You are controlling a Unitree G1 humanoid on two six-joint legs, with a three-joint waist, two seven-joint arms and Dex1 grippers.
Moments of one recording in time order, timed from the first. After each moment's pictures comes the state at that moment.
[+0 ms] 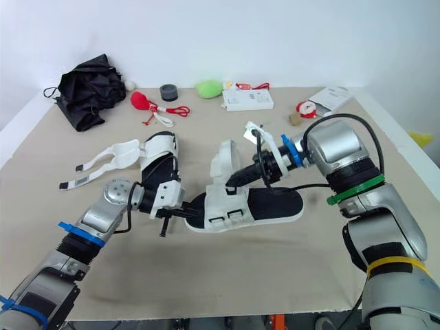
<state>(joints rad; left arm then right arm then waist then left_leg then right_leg) -0.58 0.45 -0.35 0.28 -0.13 -0.06 -1.31 -1.12 -0.74 0.47 0.36 0.49 1.12 1.46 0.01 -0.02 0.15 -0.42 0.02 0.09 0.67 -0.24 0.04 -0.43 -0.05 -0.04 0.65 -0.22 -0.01</state>
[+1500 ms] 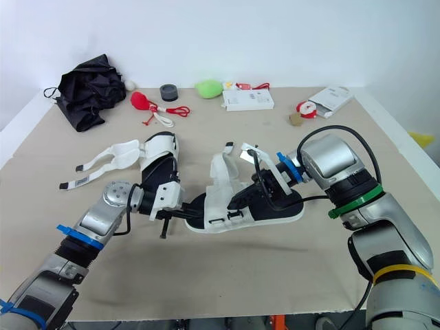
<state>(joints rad) -0.55 0.45 -0.34 0.24 -0.13 -0.04 -1.28 -1.07 -0.78 0.58 0.23 0.50 1.24 1.53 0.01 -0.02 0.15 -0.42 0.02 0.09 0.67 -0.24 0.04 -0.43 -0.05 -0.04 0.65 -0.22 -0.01</state>
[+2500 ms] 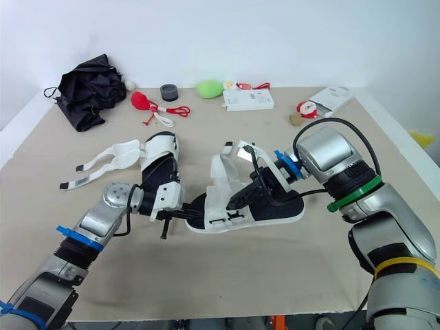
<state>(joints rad) -0.54 0.45 -0.34 0.22 -0.13 -0.01 -1.27 -1.10 -0.82 0.63 0.22 0.56 1.32 1.55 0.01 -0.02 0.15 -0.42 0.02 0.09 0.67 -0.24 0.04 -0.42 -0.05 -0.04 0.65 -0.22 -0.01</state>
